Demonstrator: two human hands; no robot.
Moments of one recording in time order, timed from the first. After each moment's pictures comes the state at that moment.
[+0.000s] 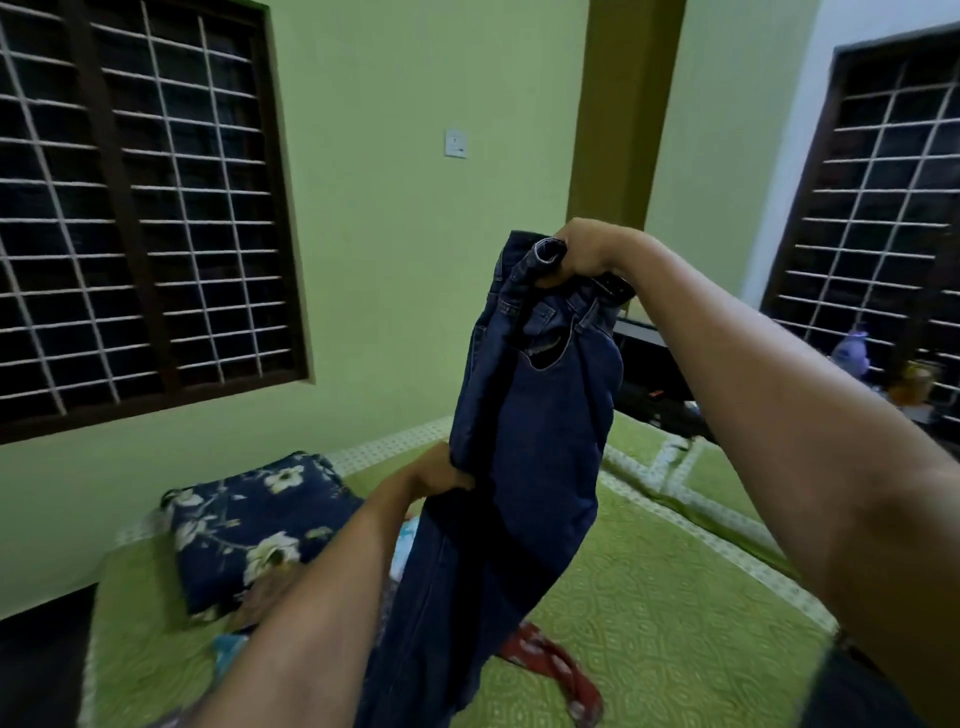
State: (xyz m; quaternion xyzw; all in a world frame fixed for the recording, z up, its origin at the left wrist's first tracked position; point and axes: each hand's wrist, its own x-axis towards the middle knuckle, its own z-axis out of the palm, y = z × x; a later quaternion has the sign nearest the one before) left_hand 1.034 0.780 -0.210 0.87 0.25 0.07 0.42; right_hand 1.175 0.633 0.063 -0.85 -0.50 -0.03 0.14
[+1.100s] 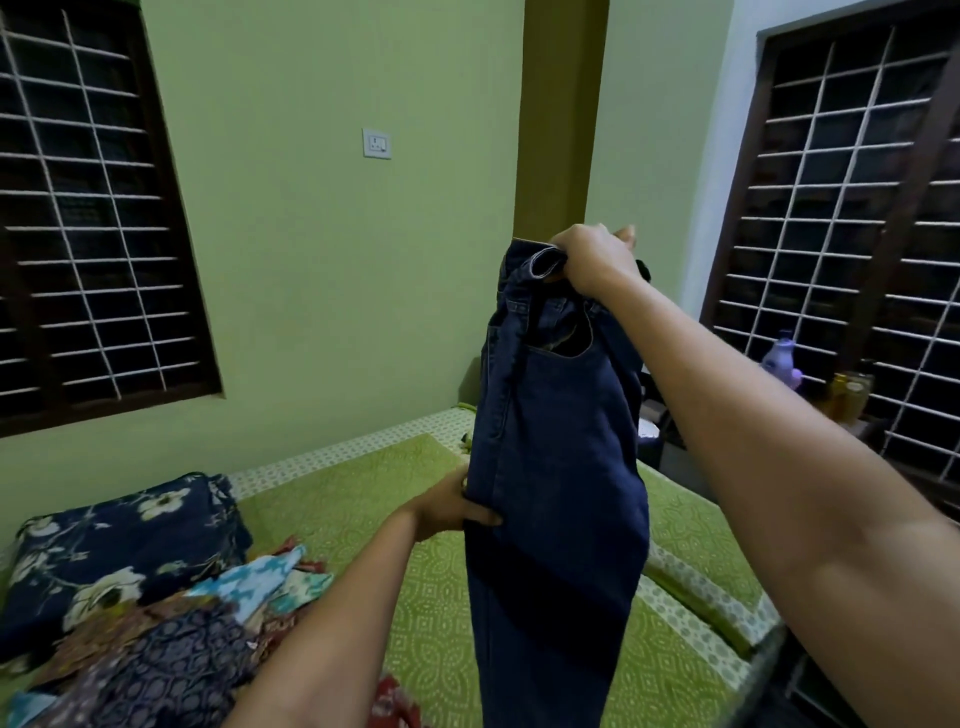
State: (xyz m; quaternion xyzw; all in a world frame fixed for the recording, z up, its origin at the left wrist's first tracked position) left_hand 1.363 0.589 -0.243 0.77 0.20 0.05 0.61; right_hand 1.521 0.469 0.029 -0.85 -0.42 -0.26 0.19
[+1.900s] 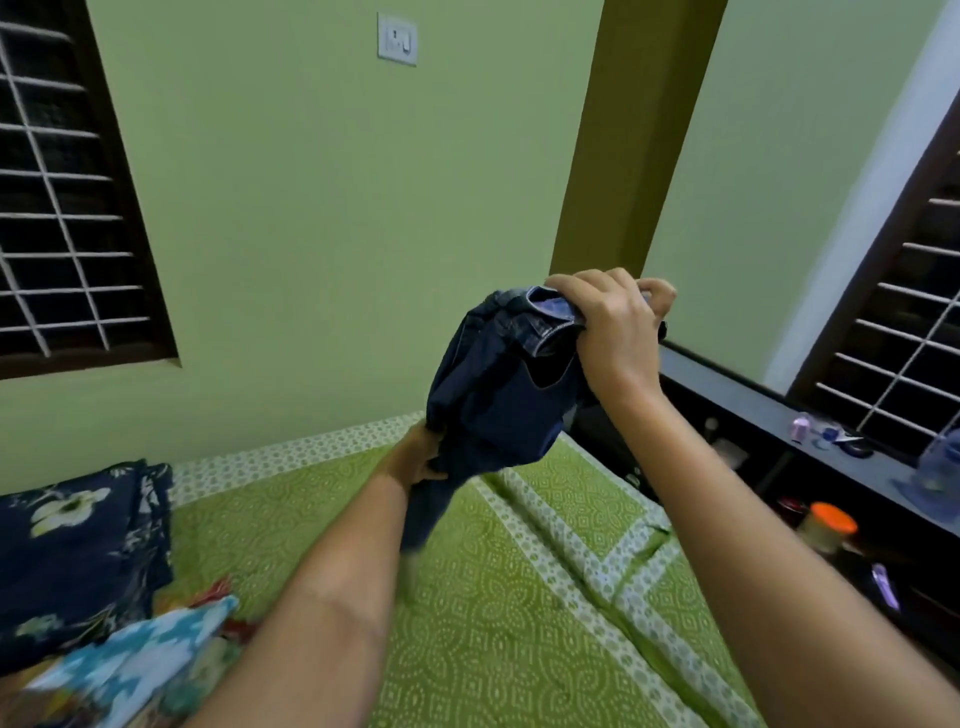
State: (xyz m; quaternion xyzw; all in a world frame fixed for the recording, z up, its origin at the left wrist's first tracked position) left_hand 1.647 0.921 -0.271 0.57 0.35 0.19 0.72; right_hand 1.758 0.741 -0.087 -0.65 -0.53 -0.41 0.35
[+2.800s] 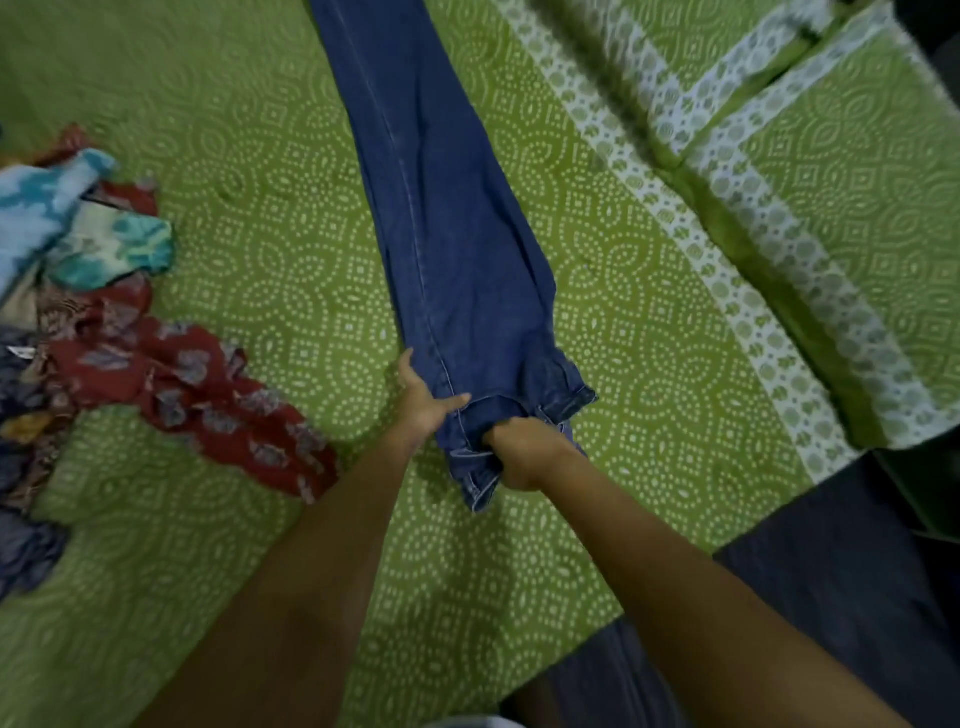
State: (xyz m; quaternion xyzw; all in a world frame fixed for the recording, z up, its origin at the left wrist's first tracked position) left_hand 1.578 0.691 -0.781 0.52 0.56 0.05 0.65; right_hand 1.682 0.580 -0.708 -0.69 -0.60 0.38 -0.15
